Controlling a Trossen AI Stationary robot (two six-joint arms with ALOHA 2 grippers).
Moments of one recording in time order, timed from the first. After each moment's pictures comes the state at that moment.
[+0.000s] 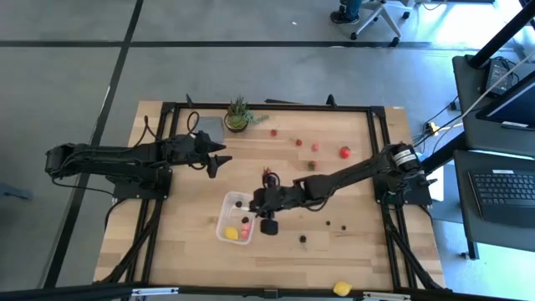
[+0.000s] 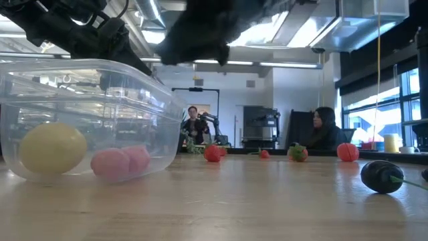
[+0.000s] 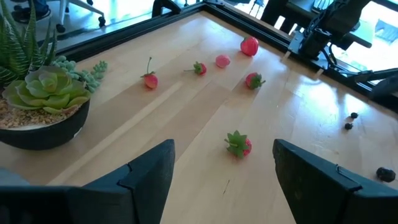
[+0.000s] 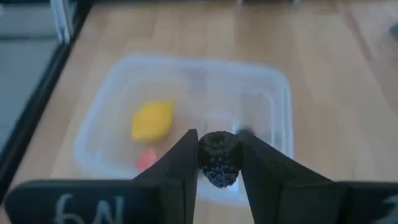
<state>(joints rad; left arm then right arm) 0.20 0.79 0.37 0.01 -0.15 -0.42 0.25 1.92 1.37 -0.08 0.16 0.20</state>
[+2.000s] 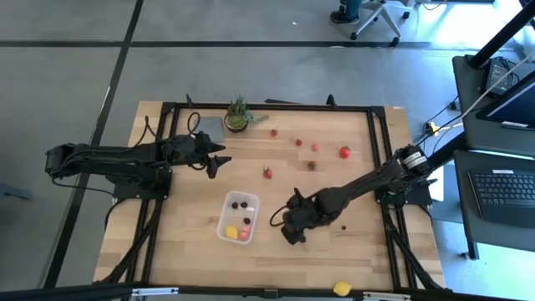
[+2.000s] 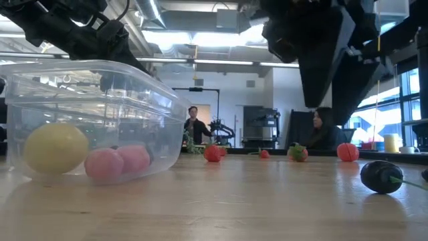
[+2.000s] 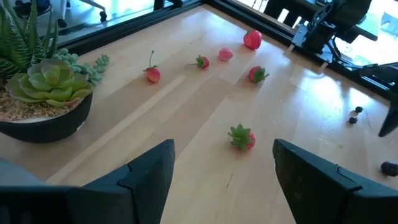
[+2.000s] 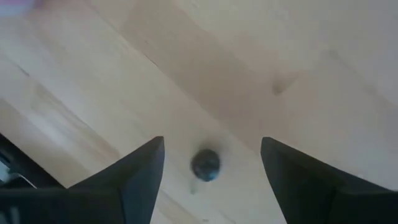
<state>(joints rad) 0.20 0.79 0.37 -0.02 -0.15 -0.42 0.41 1.84 1.34 -0.79 -0.02 1.31</state>
